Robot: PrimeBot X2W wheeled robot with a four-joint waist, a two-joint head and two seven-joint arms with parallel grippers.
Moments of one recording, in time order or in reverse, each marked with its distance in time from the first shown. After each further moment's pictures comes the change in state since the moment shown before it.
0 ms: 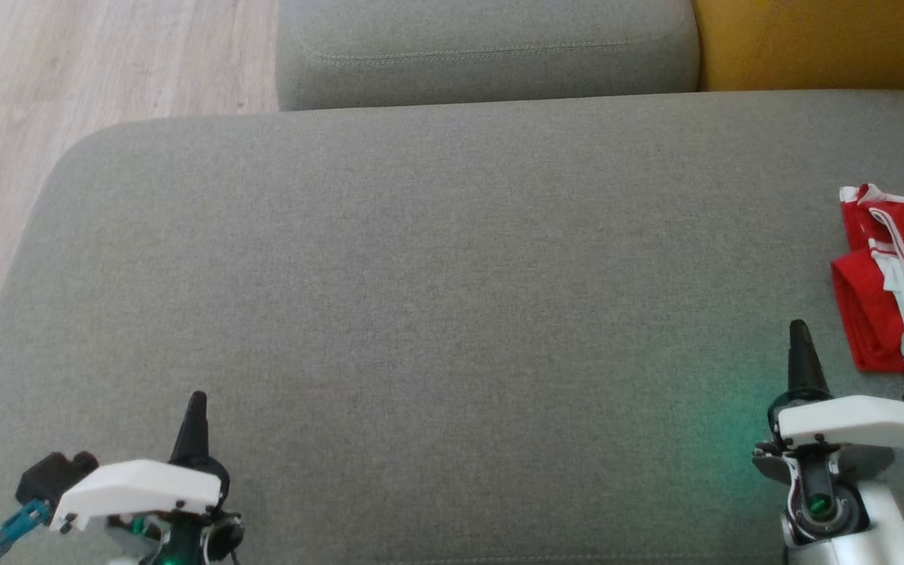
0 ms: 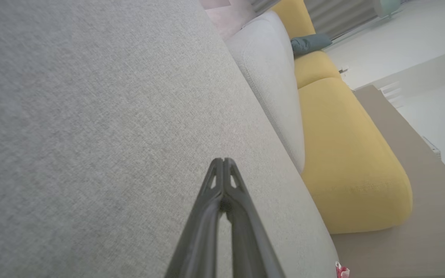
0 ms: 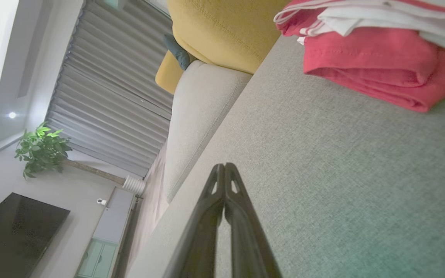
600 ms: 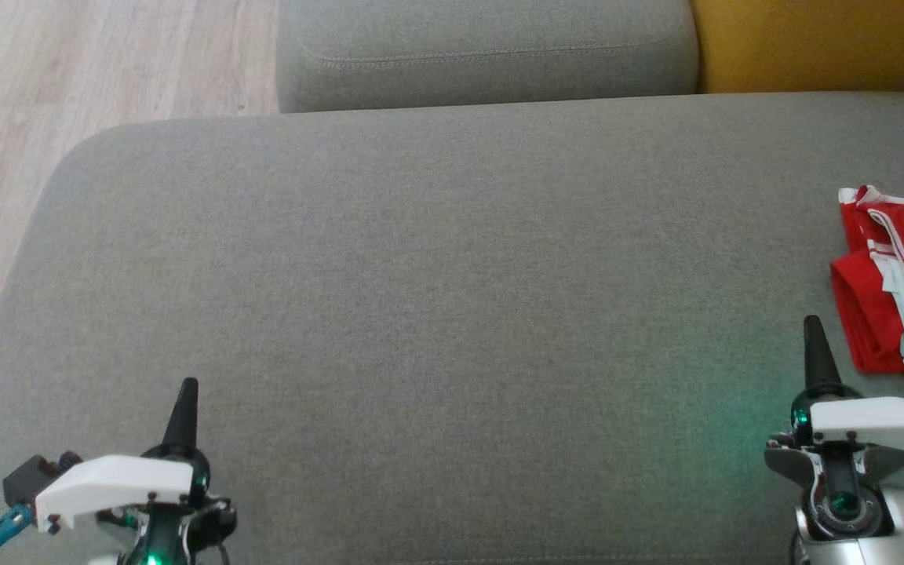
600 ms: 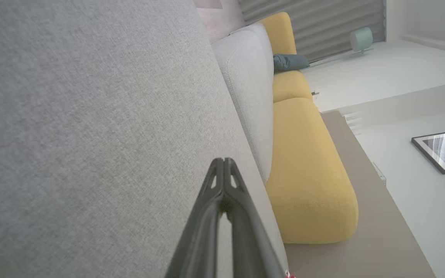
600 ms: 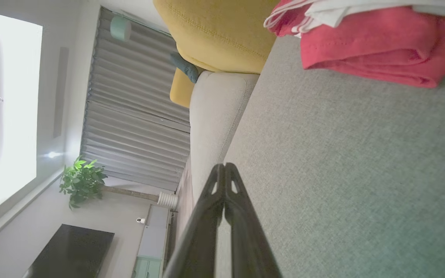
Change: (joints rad) left arm -0.006 0.000 0.031 -0.030 -0.197 -0.026 0.053; right arm 0.019 0.000 -0.022 -0.065 0.214 0.000 0.053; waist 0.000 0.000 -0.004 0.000
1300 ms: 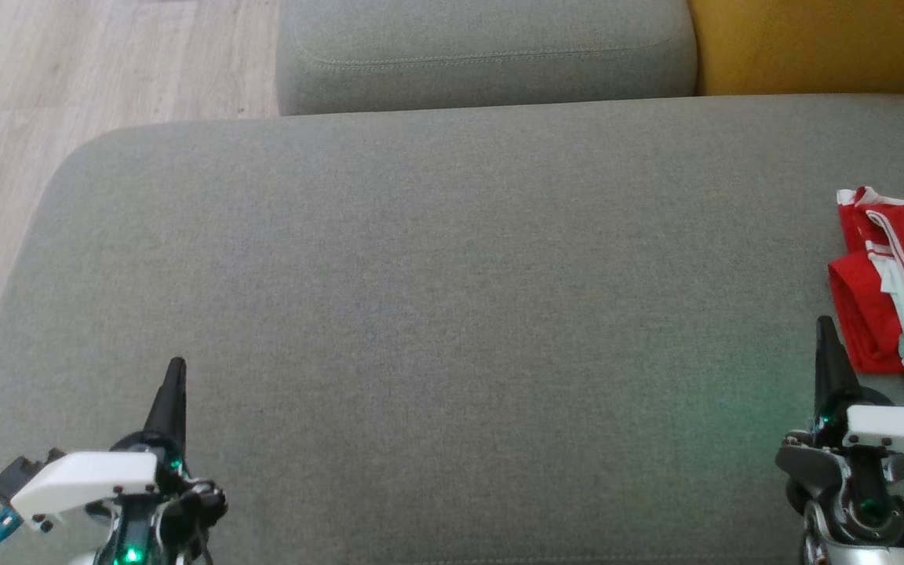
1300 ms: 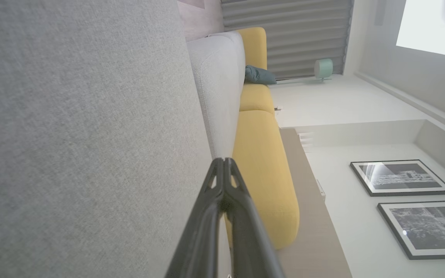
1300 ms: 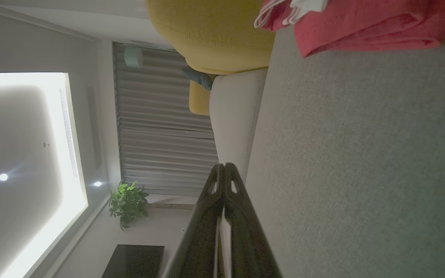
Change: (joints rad) left arm -0.010 0.000 0.033 -0.037 -0.230 -0.038 0.059; right arm 0.036 0.000 -0.021 -0.073 0.249 0.000 0.061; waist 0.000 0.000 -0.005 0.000
